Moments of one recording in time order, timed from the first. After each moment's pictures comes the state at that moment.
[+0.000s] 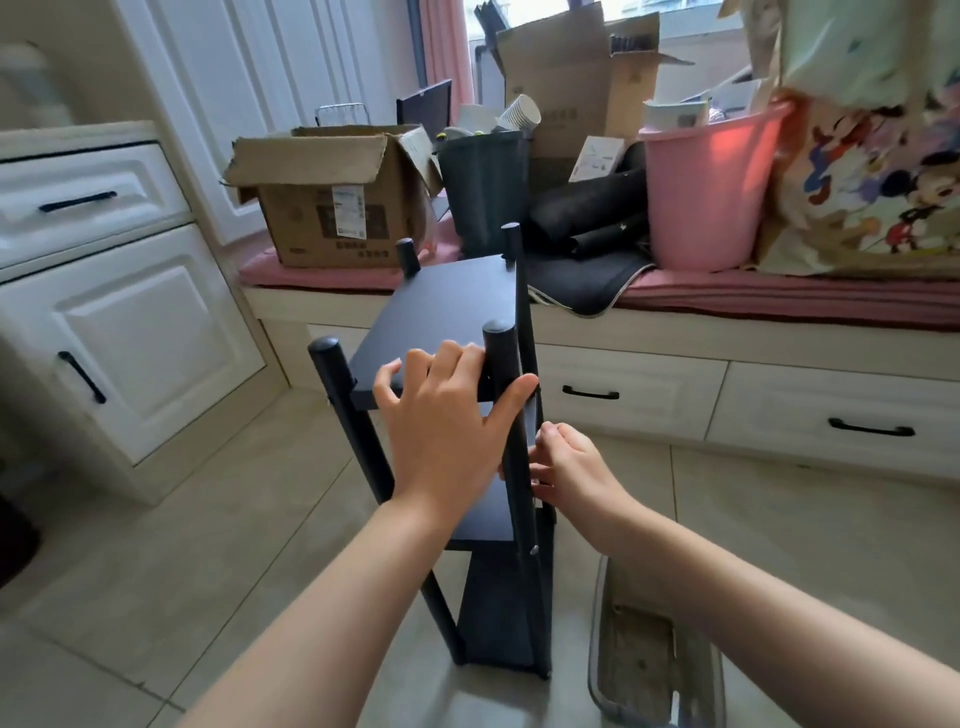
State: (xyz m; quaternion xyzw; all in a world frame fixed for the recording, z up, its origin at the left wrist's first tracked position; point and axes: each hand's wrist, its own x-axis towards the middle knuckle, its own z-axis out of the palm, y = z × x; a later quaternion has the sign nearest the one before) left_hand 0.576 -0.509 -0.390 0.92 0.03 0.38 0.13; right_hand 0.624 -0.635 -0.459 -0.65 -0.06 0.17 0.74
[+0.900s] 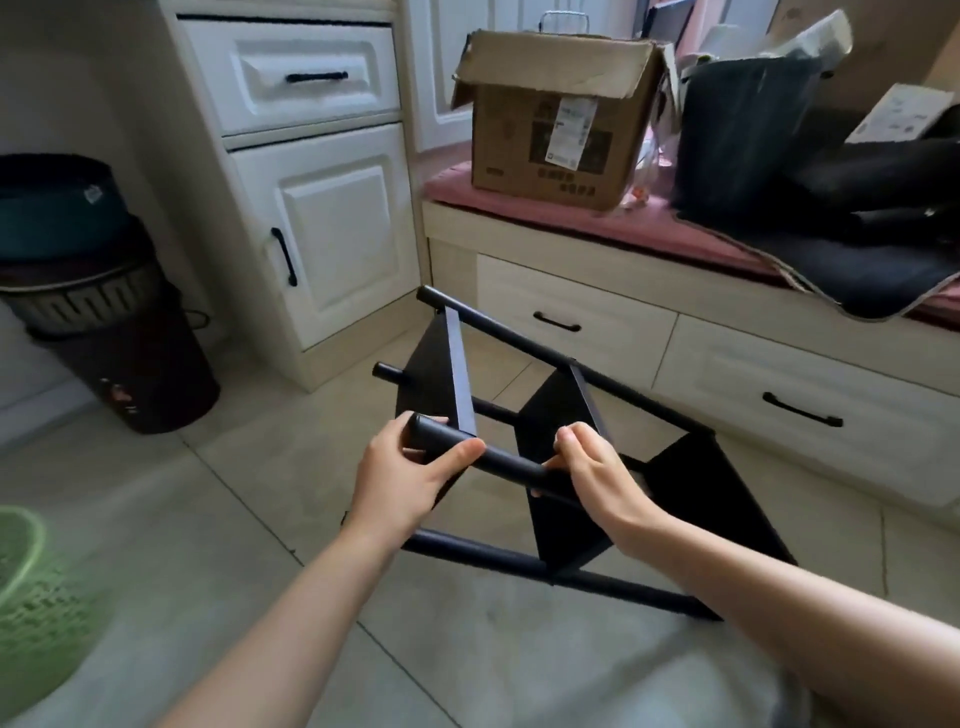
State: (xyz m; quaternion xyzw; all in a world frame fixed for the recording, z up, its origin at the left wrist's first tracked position) left_hand 0.479 -0.242 -0.503 0.74 0.26 0.23 0.57; right_hand 0.601 -0.409 -0.514 -0.79 -0.20 0.19 0.54
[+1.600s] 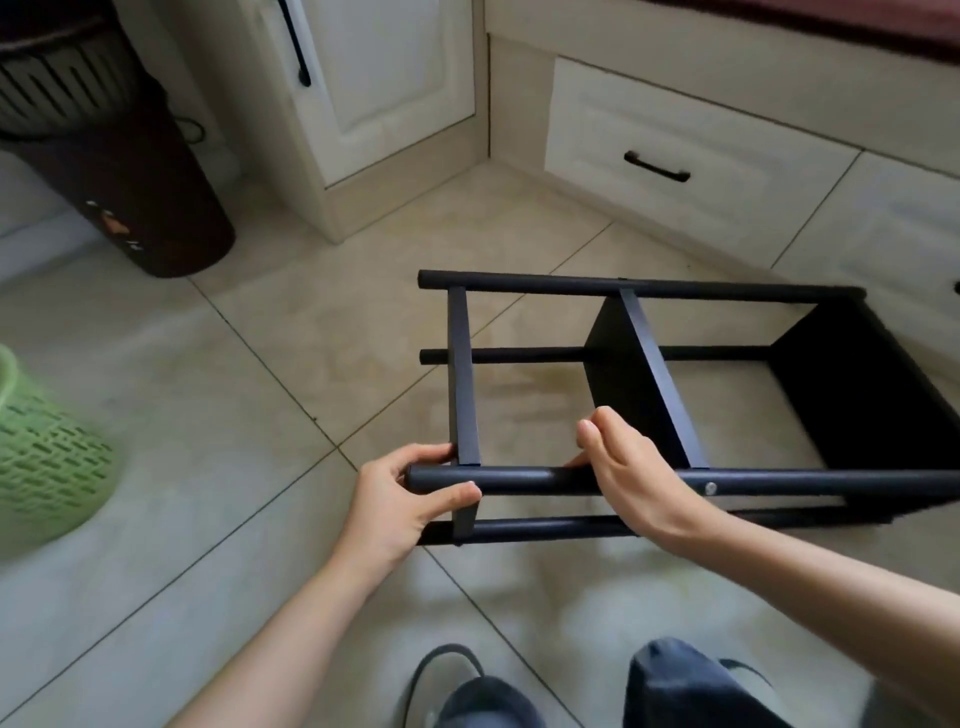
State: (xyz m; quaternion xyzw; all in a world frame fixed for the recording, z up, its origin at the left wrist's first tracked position) left_hand 0.429 -0.211 -0.690 0.72 0.36 0.13 0.58; right_hand 0.598 -0.382 -0.665 -0.83 -0.30 0.26 0.40
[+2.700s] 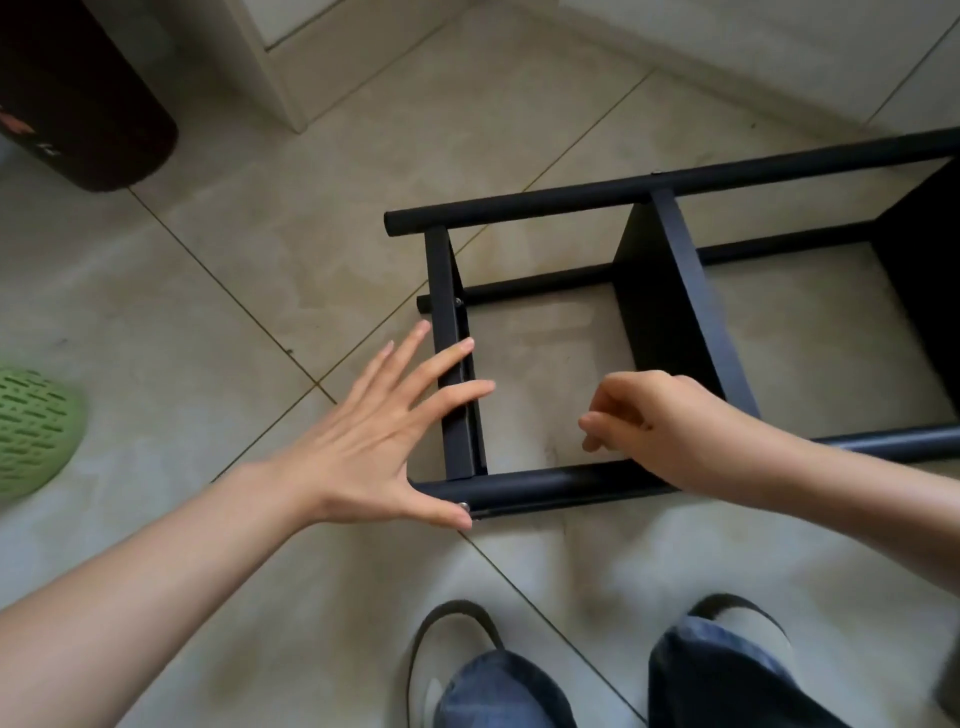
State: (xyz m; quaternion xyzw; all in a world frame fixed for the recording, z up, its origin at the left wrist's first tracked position) left_hand 0.449 -0.159 -0.722 0.99 -0.01 -0.10 0.12; right_hand 0.628 -0.383 -0.707 -0.82 -0.38 0.36 0.23
